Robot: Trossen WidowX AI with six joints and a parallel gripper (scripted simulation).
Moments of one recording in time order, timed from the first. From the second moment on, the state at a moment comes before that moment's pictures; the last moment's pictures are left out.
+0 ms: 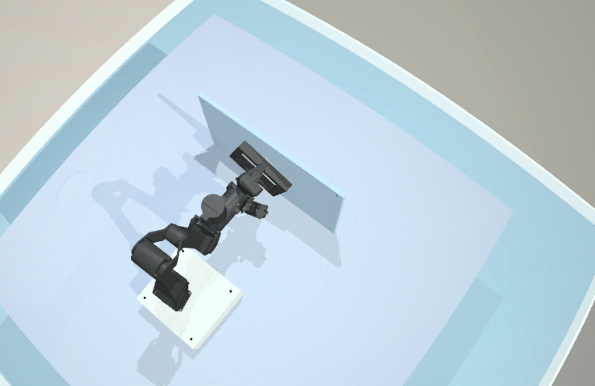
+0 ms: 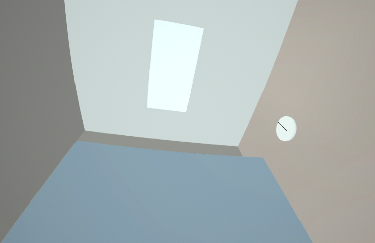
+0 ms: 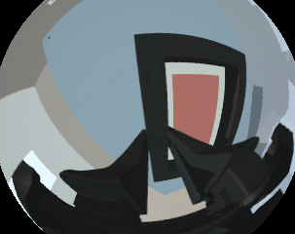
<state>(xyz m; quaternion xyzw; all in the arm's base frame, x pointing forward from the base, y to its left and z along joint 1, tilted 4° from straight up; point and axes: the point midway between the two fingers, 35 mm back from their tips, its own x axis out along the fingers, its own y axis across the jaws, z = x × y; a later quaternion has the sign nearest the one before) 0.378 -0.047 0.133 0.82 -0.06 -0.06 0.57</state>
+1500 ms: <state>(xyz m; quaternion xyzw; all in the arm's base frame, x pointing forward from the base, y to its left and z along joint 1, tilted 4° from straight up) 0.380 -0.044 0.128 0.82 -0.06 -0.06 0.57</state>
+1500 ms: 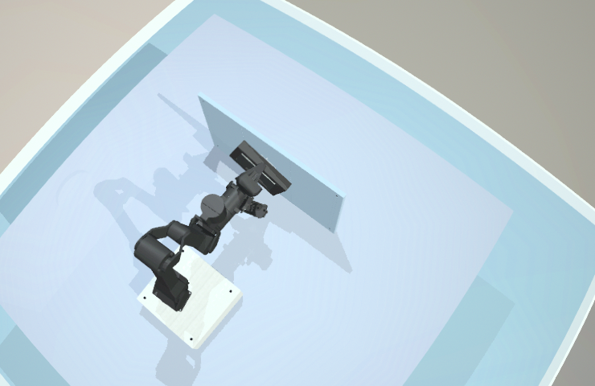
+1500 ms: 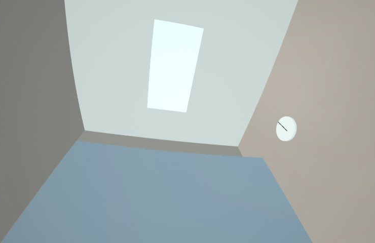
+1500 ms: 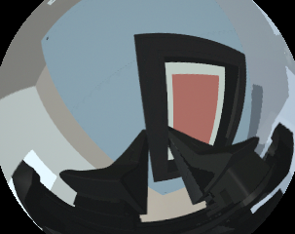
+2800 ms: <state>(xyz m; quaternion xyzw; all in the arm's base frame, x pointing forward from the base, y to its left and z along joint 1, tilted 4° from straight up) 0.380 -0.044 0.128 0.77 -0.05 -0.06 0.64</state>
